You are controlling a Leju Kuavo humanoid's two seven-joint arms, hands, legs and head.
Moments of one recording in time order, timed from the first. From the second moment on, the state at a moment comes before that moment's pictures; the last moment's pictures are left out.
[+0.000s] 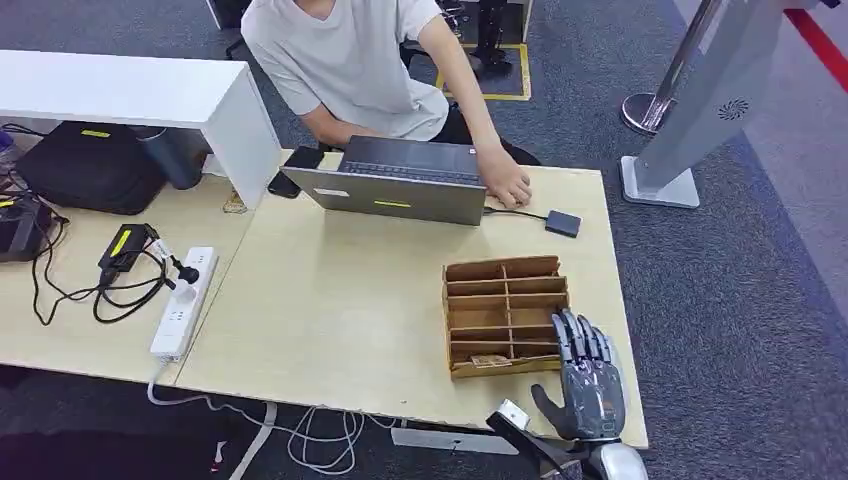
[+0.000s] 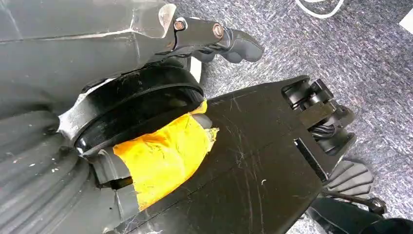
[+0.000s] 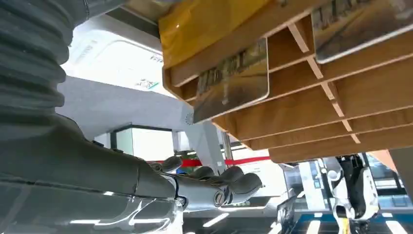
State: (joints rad) left arm -0.14 -0.17 -1.47 -0.13 0.88 0.51 0.06; right arm -0.11 -0.02 0.45 -1.12 1.26 -0.68 -0.02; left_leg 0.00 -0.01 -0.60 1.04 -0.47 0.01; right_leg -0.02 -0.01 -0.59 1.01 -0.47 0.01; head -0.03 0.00
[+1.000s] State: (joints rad) left arm -0.14 -0.17 -1.47 -0.13 0.89 0.51 0.07; right arm -0.16 0.00 0.43 -1.06 1.22 -0.68 -0.01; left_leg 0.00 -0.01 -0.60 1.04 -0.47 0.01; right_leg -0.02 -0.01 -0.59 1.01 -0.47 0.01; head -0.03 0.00
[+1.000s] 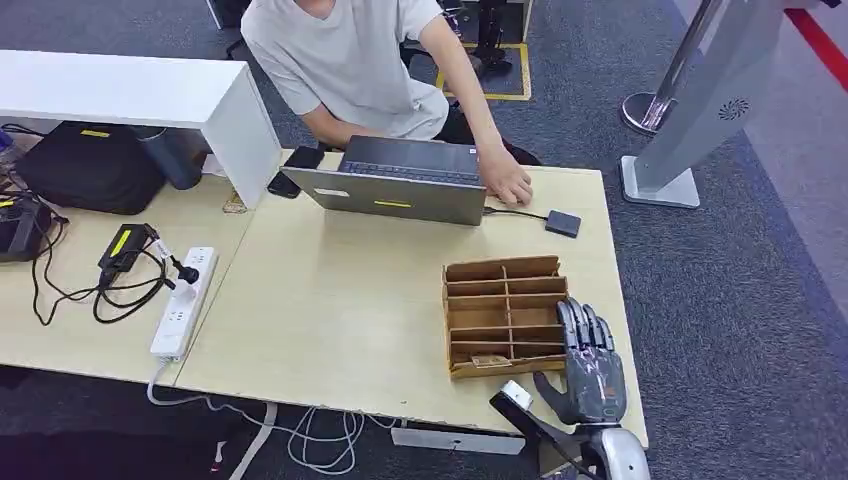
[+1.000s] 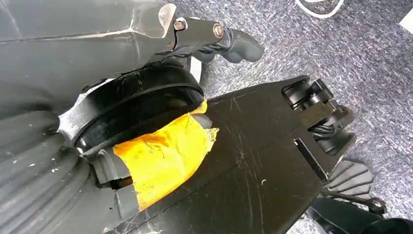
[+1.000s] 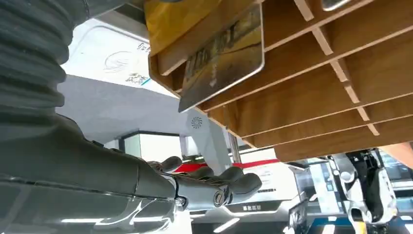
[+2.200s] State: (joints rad) left arm -0.14 -0.17 -1.47 -0.13 0.90 0.51 0.06; right arm -0.09 0.01 0.41 -1.10 1.25 -0.68 -0.04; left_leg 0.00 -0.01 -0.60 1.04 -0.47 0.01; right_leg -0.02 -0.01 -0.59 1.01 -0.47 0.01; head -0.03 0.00
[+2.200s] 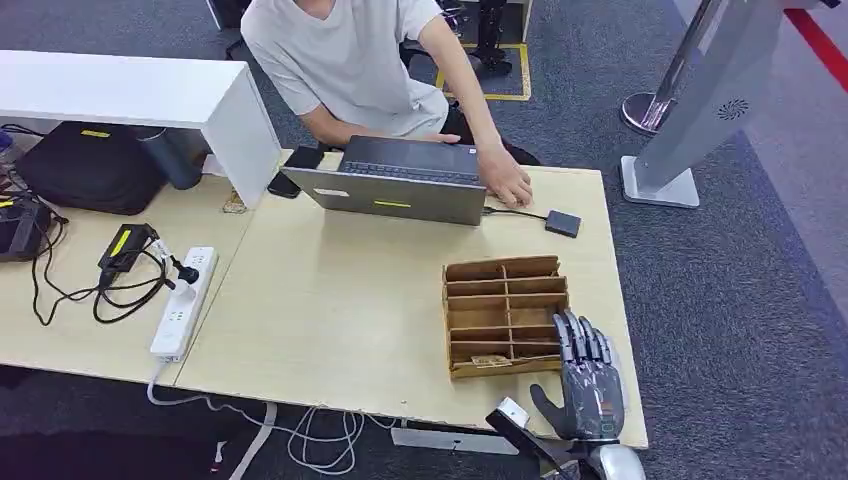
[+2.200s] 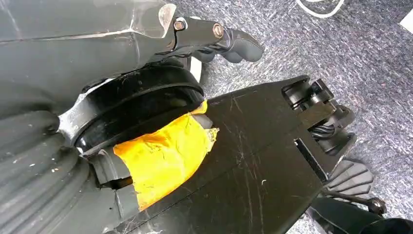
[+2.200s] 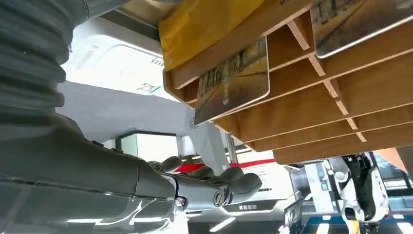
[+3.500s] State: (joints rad) left arm -0.15 -0.17 -1.47 -0.13 0.89 0.51 0.03; right arm -0.11 0.01 0.40 -1.05 1.21 -0.68 -0.04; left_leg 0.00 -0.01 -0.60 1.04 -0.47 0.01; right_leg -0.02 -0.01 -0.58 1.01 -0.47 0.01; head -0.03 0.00
